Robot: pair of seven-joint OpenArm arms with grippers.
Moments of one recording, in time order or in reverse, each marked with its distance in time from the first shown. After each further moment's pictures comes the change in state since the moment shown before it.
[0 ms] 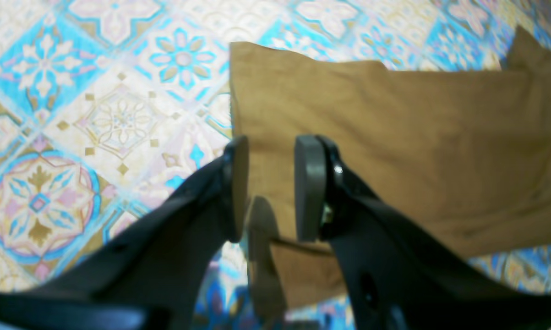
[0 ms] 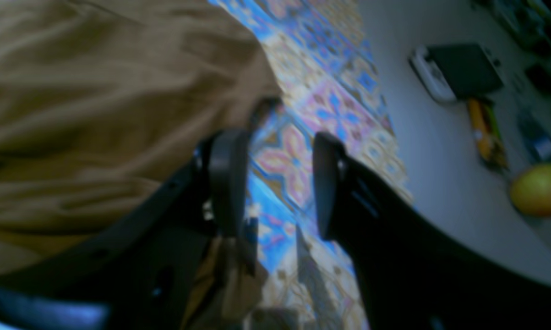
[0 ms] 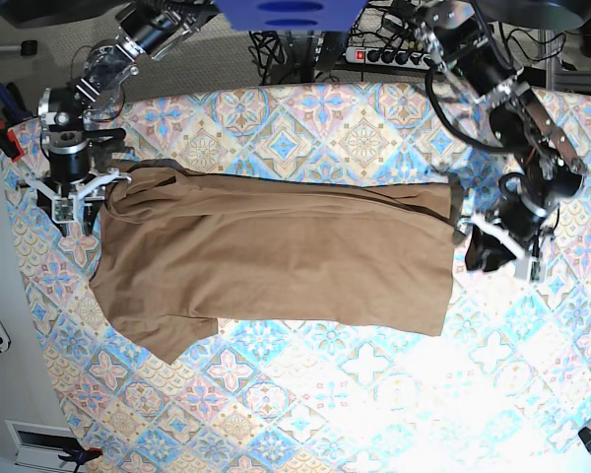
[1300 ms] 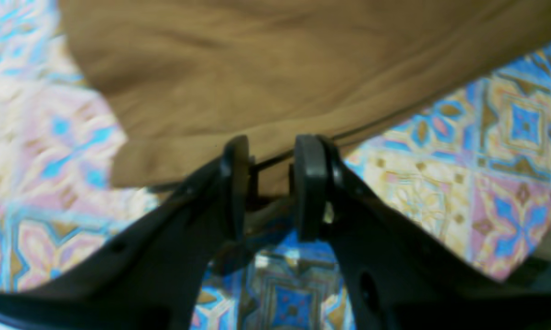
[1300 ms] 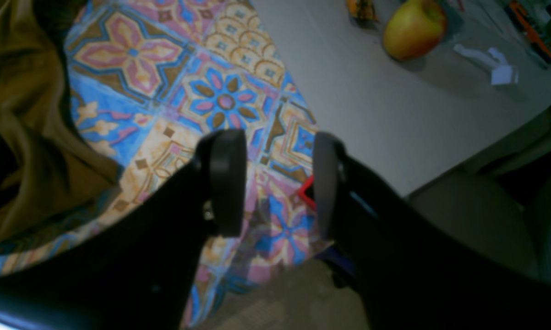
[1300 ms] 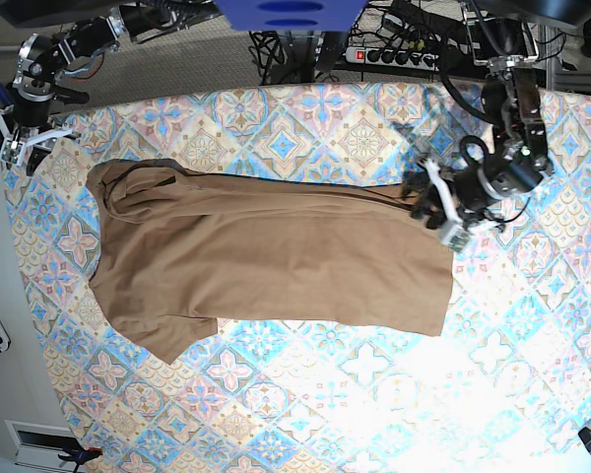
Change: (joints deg) left arm 10.1 -11.9 27.0 5.4 1.6 -0.1 -0.2; right arm 0.3 -1.1 21.2 -0.1 0.5 0.0 0.0
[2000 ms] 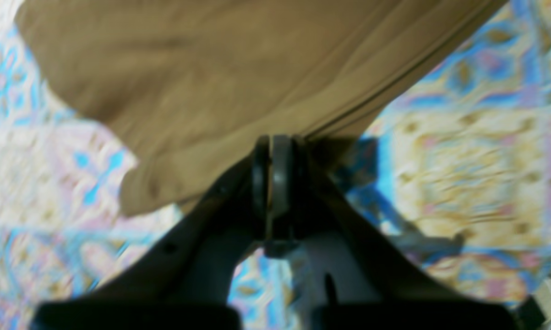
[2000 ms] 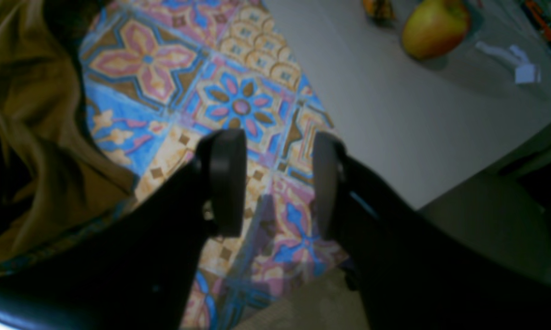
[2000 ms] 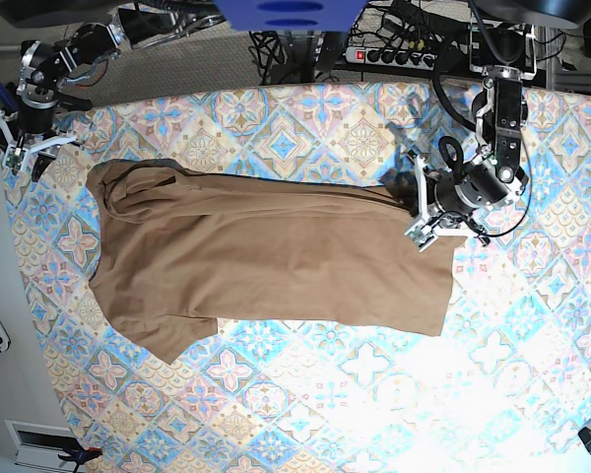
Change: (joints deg) left arm -3.0 -2.3 10.6 0.0 15.4 -0.2 -0.1; right arm 1.9 0.0 -0.1 -2.6 -0.6 0.0 0.0
